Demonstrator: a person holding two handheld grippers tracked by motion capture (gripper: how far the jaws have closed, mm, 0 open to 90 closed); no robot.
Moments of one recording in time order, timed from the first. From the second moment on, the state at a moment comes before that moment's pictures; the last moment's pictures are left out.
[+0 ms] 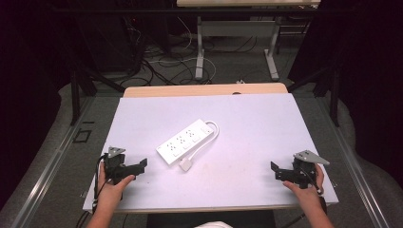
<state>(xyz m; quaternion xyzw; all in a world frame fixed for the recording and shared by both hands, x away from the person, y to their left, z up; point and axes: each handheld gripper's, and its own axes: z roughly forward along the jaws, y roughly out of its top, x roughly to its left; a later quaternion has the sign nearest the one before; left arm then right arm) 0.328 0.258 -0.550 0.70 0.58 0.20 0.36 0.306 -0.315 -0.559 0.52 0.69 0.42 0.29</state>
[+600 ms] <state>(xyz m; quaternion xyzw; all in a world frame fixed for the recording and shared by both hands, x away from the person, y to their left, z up) 0.329 0.268 -0.560 0.69 0.60 0.19 0.37 0.304 -0.315 -0.556 0.52 0.69 0.41 0.27</state>
